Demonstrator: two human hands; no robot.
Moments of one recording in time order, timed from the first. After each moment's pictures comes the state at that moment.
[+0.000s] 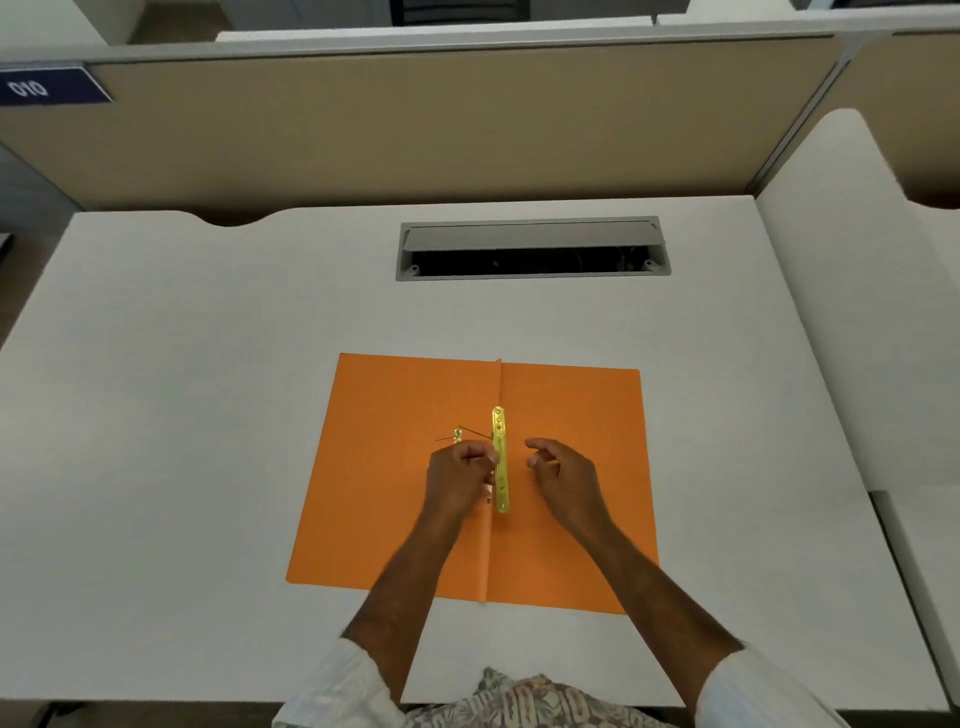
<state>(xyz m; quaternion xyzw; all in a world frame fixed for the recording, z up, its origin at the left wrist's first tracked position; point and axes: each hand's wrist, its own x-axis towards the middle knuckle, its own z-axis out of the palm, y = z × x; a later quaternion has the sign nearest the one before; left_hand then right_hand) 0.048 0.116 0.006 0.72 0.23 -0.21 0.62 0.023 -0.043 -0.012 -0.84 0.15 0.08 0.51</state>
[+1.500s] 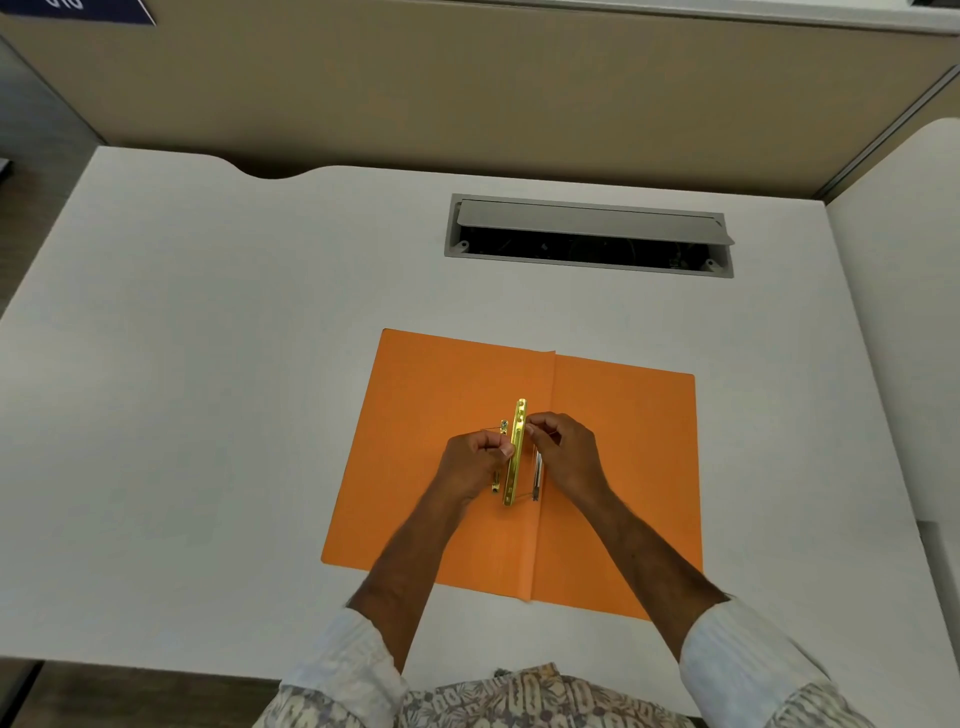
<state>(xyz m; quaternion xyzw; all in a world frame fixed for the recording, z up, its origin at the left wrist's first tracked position) 0.070 0.174 -0.017 0.66 0.23 -0.28 0.66 0.073 0.019 -0.028 -0.85 0.10 0.08 0.51</state>
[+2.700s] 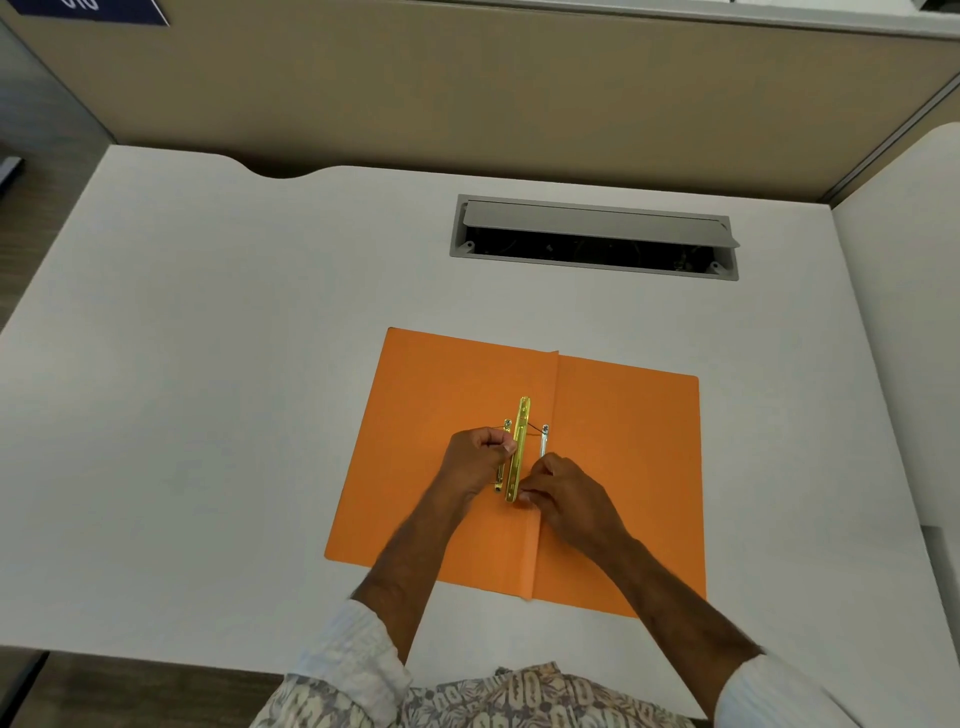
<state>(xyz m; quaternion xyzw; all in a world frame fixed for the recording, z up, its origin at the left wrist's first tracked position) 0.072 0.173 -0.019 0.68 0.22 -0.27 0.64 0.020 0.005 -0.030 -0.94 -0.14 0.15 0.29</state>
